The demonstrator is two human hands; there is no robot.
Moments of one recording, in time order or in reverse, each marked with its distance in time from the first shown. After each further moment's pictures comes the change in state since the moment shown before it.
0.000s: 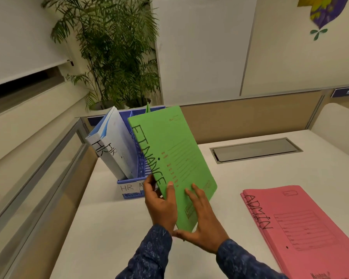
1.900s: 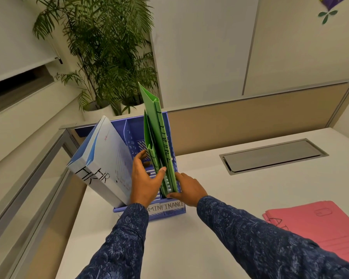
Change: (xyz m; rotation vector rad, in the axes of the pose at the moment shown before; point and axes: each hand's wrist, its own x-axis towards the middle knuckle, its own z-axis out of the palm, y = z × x) left_hand 0.198 -0.056 0.016 0.450 -0.346 0.089; right_hand 0.241 0.056 0.034 -0.149 -0.152 0.100
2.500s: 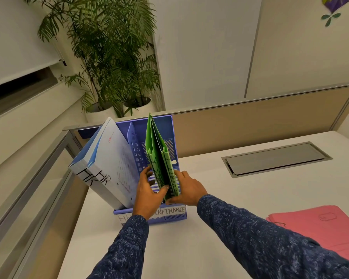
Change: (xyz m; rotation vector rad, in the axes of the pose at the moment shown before) left_hand -0.014 -0.040 0.002 0.021 -0.147 -0.143; right_hand 0.015 0.002 -0.001 -0.101 -0.037 0.011
